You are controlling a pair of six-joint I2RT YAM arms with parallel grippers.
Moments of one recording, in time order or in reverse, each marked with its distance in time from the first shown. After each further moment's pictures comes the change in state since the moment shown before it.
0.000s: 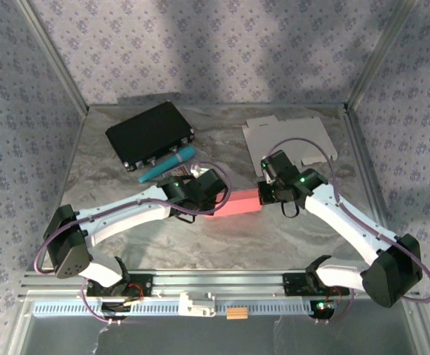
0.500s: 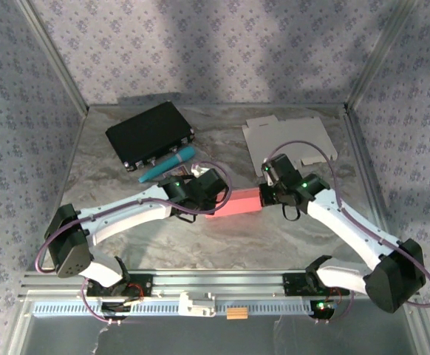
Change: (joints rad) left arm 0.002 0.009 0.002 0.007 -0.001 0.003; right arm -0.005 -0.048 -0.073 0.075 0.007 -0.014
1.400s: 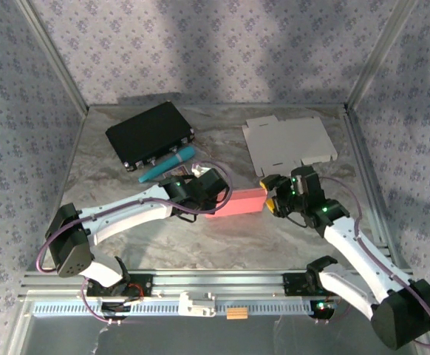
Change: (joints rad) left arm 0.000 0.007 0.000 0.010 -0.008 0.000; right arm -0.182 -0.264 -0.297 0.373 -0.351 1.167
